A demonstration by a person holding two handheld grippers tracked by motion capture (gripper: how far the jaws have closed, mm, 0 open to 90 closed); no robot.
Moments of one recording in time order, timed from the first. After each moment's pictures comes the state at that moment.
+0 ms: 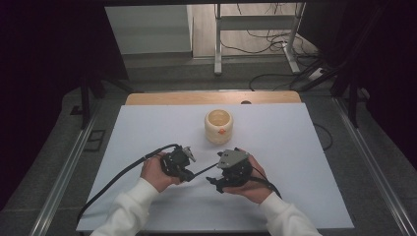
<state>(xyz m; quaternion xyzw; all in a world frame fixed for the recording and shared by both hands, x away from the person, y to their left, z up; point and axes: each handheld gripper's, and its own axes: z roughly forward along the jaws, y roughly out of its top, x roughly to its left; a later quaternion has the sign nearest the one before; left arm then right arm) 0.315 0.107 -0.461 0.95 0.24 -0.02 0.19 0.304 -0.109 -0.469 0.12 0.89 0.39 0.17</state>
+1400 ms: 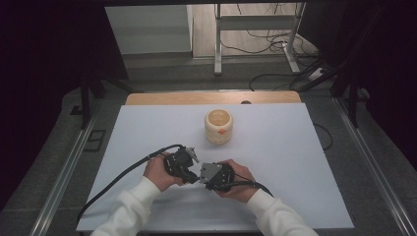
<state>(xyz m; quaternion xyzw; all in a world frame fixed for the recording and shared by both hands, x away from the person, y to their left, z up) 0.315 0.099 -0.461 0.95 0.22 -0.05 0.20 0.298 -0.069 -0.497 -0.01 0.93 0.30 0.21</state>
